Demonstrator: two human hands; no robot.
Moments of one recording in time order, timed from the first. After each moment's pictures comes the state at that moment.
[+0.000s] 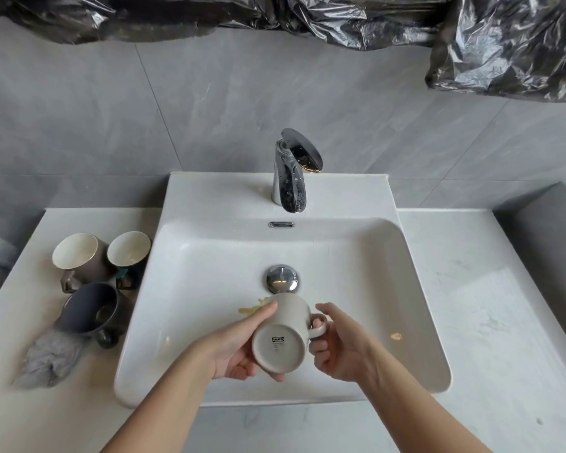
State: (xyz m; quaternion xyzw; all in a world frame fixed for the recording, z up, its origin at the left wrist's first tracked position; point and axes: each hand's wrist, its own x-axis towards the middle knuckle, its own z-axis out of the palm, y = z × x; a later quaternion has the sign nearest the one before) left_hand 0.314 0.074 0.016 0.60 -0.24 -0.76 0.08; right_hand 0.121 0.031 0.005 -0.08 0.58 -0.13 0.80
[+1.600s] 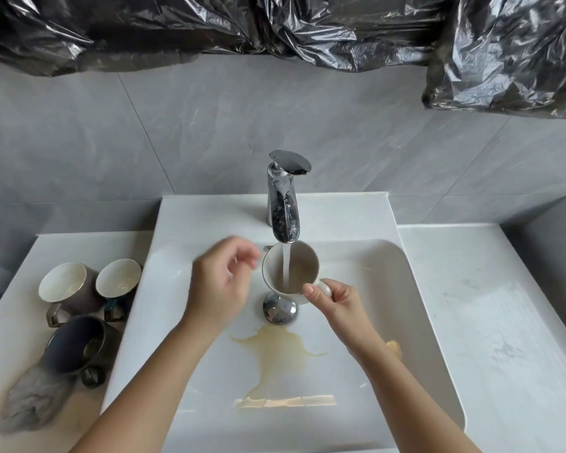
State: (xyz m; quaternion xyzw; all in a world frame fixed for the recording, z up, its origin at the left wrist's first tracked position) left_hand 0.327 0.000 0.065 0.59 -0.60 -0.19 0.51; right_hand 0.131 -0.031 0.005 -0.56 0.46 -0.36 0.59
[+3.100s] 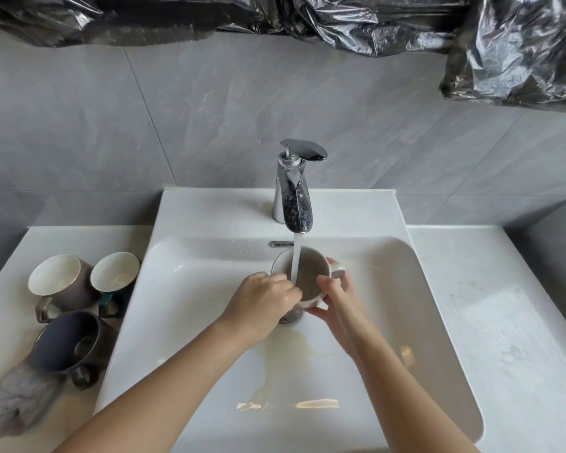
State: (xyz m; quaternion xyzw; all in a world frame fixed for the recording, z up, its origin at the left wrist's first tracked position) left_hand 0.310 -0.011 0.001 0.51 -0.86 -0.01 0.01; right_hand 0.143 -0.041 -0.032 -0.35 0.46 -0.38 0.72
